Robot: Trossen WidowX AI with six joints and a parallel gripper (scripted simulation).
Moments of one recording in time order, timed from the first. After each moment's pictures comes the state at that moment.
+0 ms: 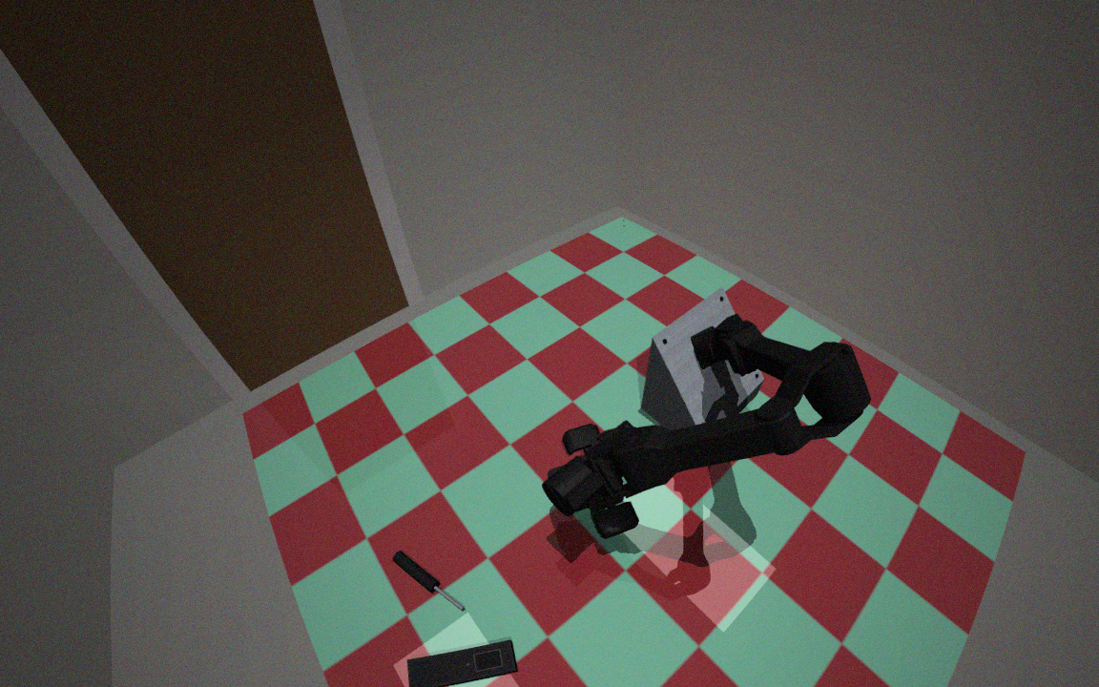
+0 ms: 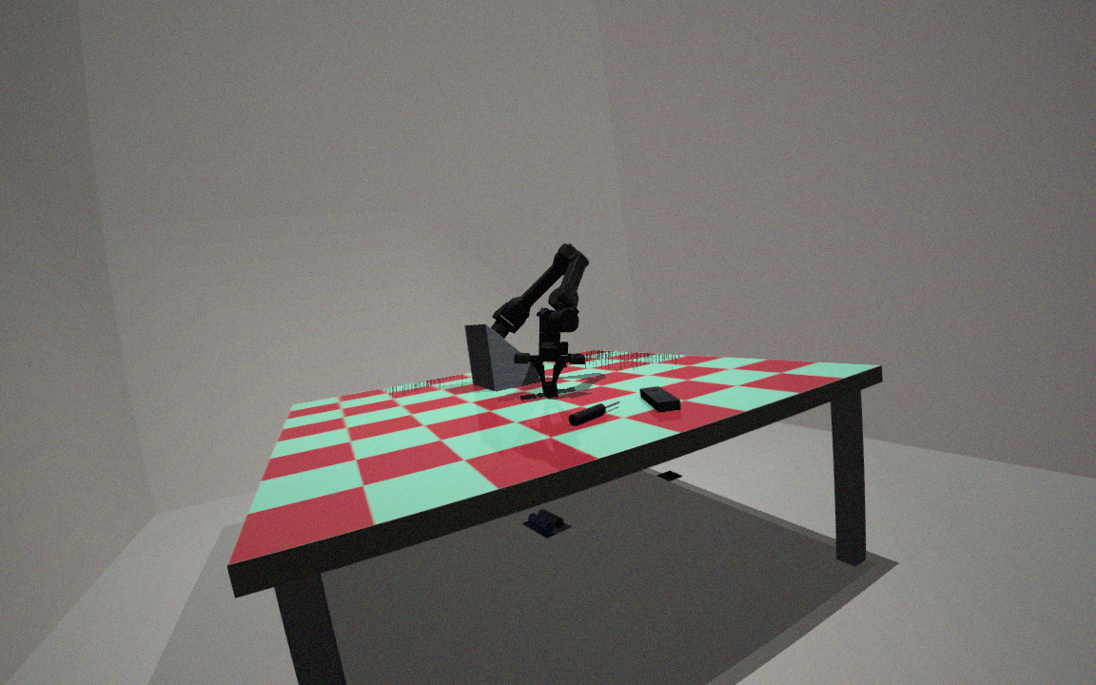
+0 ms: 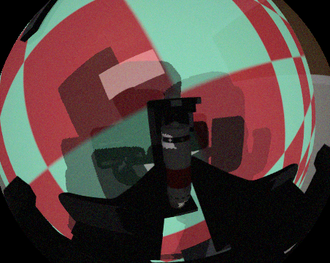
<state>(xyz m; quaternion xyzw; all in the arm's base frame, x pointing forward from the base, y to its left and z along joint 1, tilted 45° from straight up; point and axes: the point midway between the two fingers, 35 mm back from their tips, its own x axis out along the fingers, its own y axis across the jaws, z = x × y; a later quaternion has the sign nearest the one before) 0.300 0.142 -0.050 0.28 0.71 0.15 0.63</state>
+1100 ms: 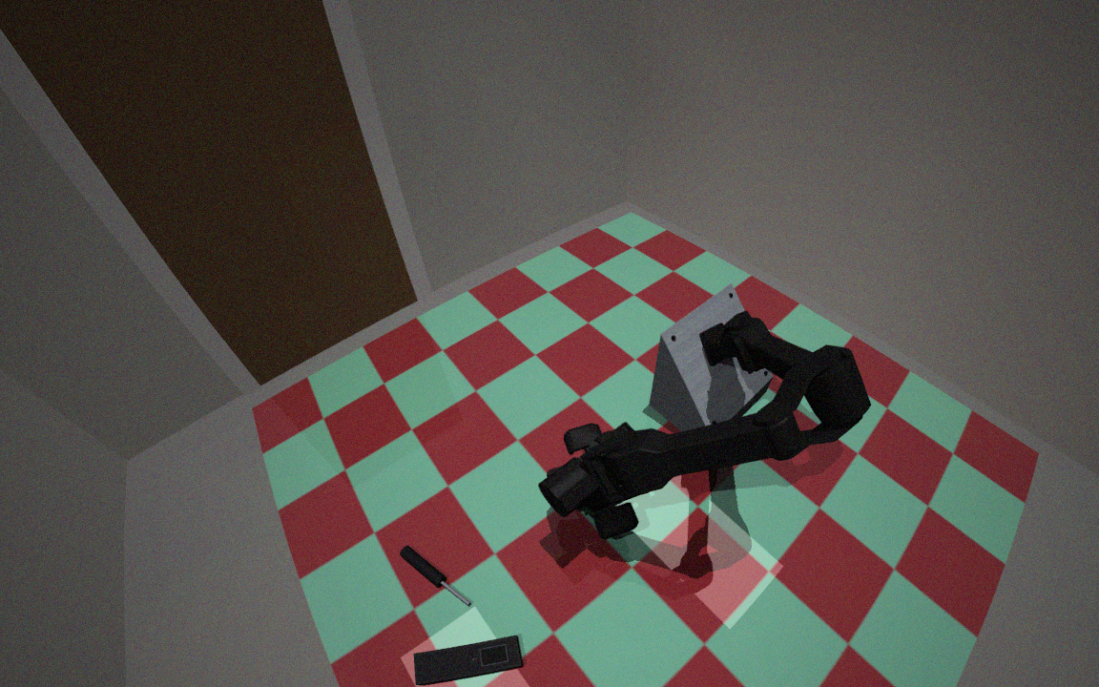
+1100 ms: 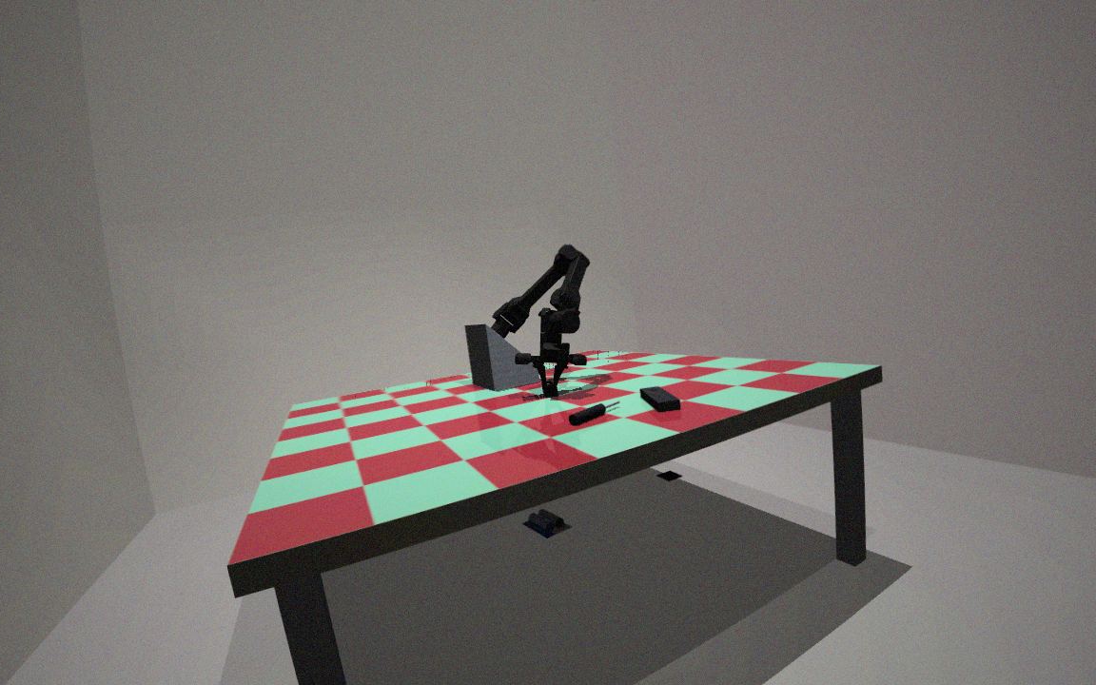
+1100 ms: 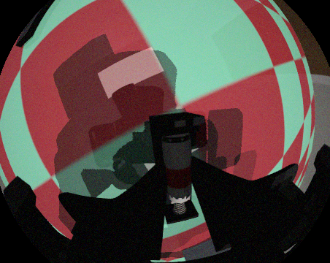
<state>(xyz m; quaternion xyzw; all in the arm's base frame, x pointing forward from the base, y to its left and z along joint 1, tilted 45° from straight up) 0.312 0.143 -0.052 0.27 0.72 0.15 0.62</state>
